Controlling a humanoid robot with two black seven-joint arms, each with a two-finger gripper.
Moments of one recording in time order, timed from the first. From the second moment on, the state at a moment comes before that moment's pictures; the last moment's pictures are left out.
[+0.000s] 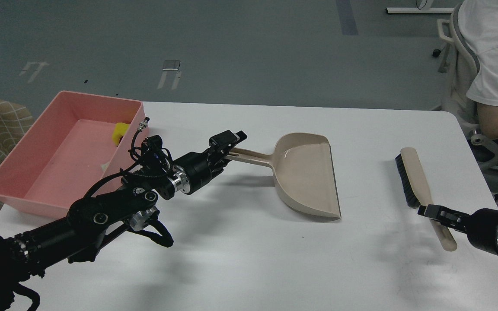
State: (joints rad) left arm -0.64 0.31 -0.42 -1.04 0.76 -0.02 -0.28; right arm 0.12 -0.84 1.03 1.47 -1.45 0.49 -0.11
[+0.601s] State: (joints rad) left arm -0.64 0.43 -0.46 -1.05 0.69 -0.04 -0.28; right arm 0.11 -0.92 1.14 1.47 -1.43 0.49 -0.11
